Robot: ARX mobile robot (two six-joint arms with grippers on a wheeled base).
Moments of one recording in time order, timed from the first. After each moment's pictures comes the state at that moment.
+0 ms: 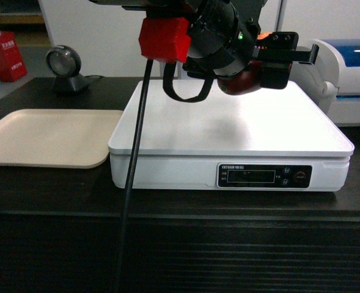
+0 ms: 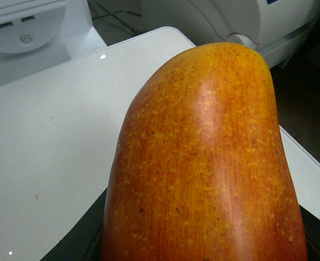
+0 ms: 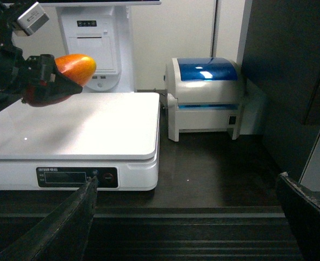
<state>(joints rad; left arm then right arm) -0.56 2.09 1.57 0.03 0.03 -0.04 0.00 0.00 0.01 0.00 0.00 0.00</state>
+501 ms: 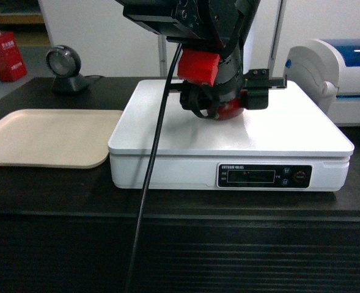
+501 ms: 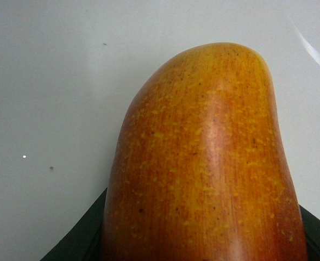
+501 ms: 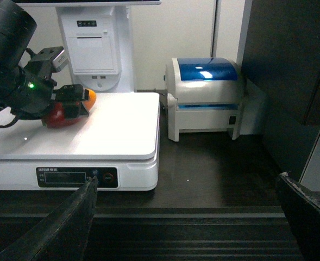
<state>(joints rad) -0.55 2.37 1.95 -0.28 -0.19 -0.29 0.00 0.00 0.01 0.00 0.00 0.00</state>
